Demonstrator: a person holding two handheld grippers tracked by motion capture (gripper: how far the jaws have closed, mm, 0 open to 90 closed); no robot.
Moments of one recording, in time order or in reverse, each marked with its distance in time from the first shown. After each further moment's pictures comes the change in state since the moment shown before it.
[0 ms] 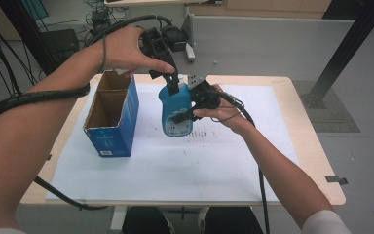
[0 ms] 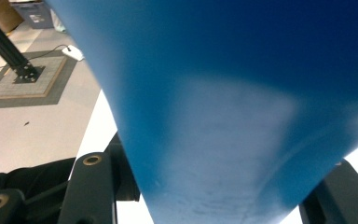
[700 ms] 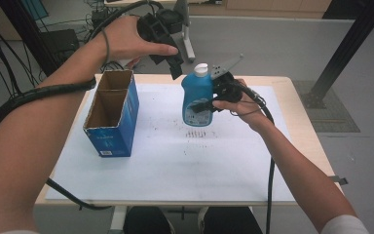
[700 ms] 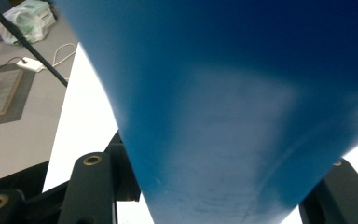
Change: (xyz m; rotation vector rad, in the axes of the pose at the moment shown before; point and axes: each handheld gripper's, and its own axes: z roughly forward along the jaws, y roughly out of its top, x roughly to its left) left arm 0.022 0.008 -0.019 -0.070 0.010 -0.165; right arm -0.005 -0.014 -0.054 0.002 -0.171 0.096
